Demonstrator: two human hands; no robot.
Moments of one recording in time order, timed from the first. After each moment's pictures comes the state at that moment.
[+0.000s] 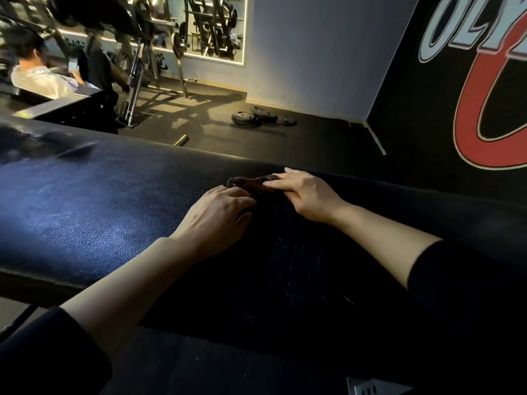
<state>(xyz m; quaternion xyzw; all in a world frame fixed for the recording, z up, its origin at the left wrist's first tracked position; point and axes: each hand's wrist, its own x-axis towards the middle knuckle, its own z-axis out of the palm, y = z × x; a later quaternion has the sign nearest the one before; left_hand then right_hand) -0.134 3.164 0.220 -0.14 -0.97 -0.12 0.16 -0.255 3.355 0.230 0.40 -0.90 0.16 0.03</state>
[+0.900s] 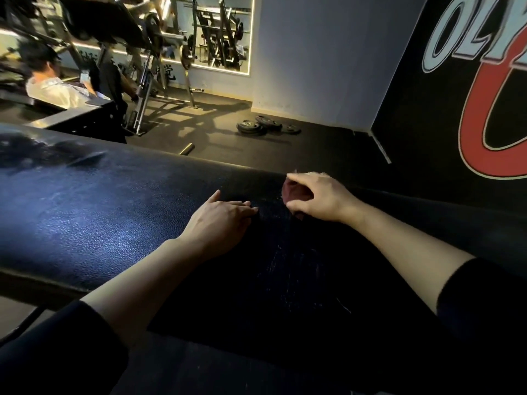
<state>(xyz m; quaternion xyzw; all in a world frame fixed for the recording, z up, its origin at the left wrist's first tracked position) -0.146 3.166 0.220 -0.08 -0.99 -0.08 0.08 -0.254 3.367 0.263 0.29 -0.95 0.11 -0.03</state>
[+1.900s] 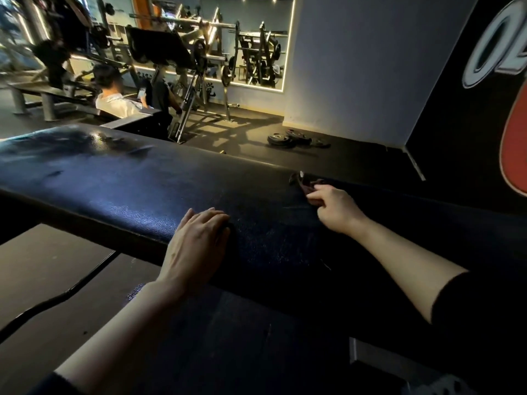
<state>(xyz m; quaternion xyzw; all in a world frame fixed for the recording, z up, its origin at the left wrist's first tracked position) -0.020 3.192 0.197 0.07 -0.95 -0.15 0.26 -0.199 3.403 0.247 0.27 -0.94 0.20 0.02</state>
